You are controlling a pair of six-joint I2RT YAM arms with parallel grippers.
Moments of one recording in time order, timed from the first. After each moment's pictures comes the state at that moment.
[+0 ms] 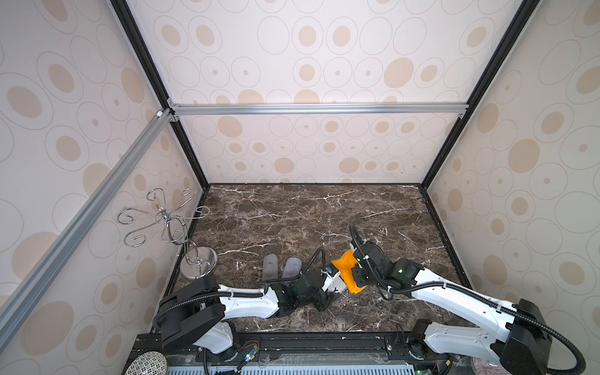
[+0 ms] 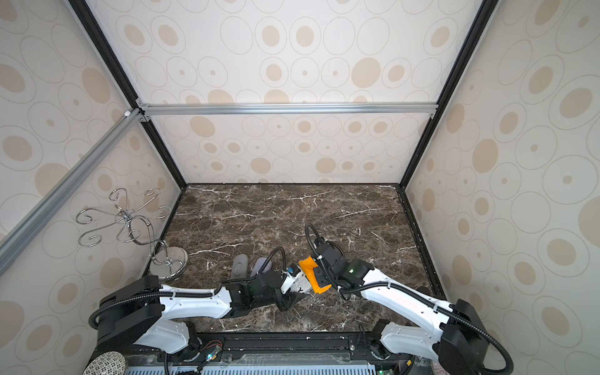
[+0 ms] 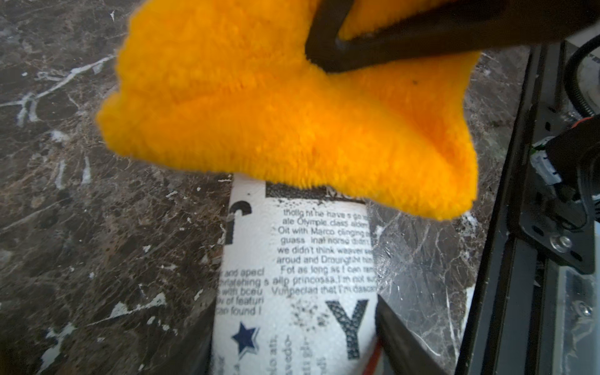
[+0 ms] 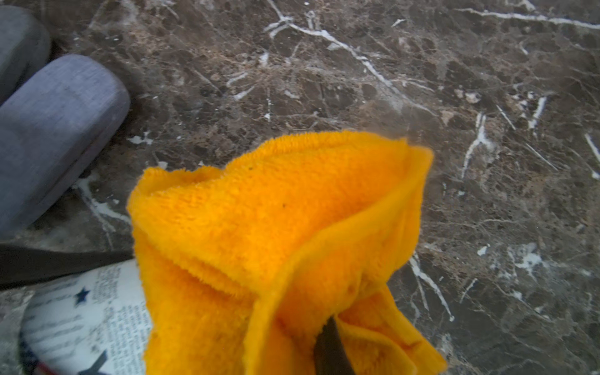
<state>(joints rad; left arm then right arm) -1.13 1.45 0.56 0.24 -0.05 -0.22 0.85 1.13 0.77 -0.64 0.24 0.36</state>
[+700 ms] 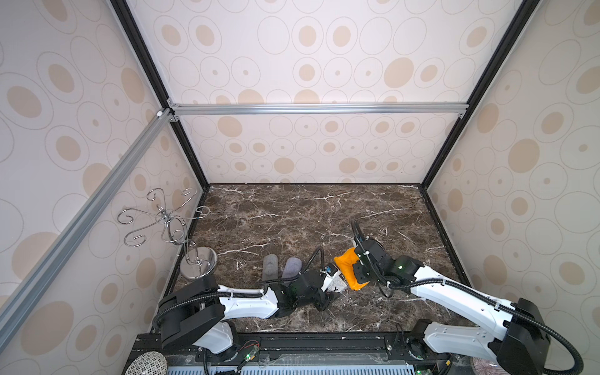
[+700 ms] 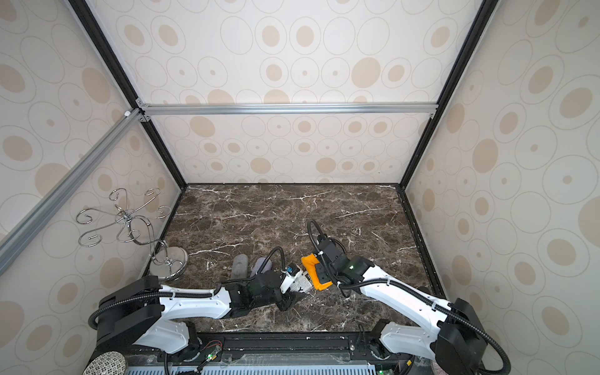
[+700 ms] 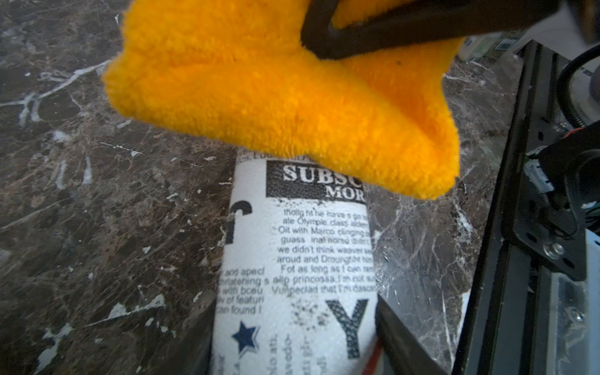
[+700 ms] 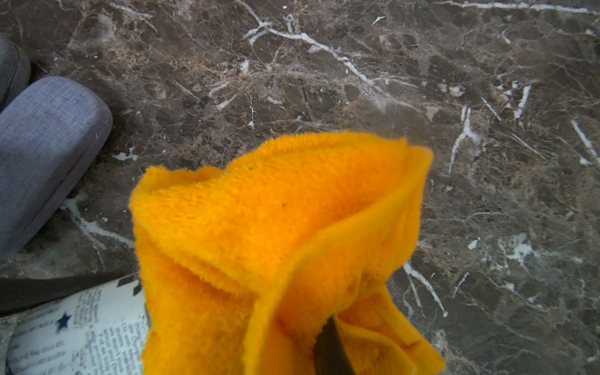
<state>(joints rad) -1.13 1.44 0.55 0.27 -0.04 -0.24 0.78 1.15 0.79 -0.66 0.26 0.39</state>
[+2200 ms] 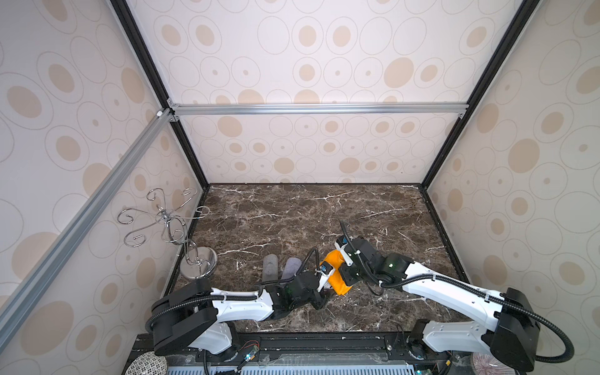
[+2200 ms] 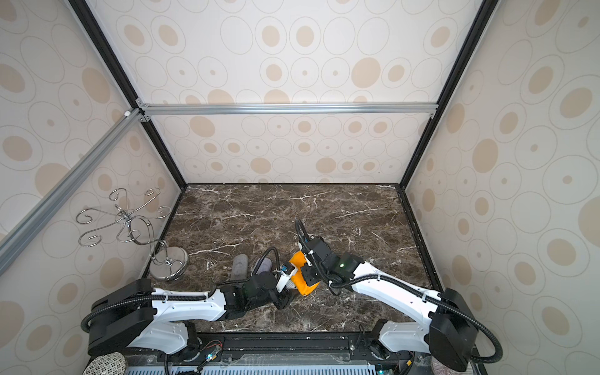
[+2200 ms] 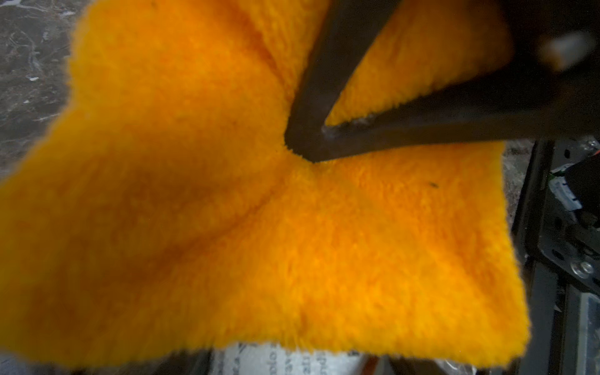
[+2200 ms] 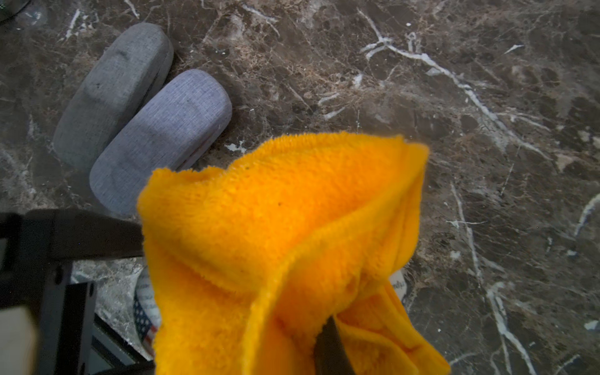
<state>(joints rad) -1.13 1.39 0.50 0.29 -0.11 -0.24 0.84 1.24 0.86 -0.59 0.10 0.34</state>
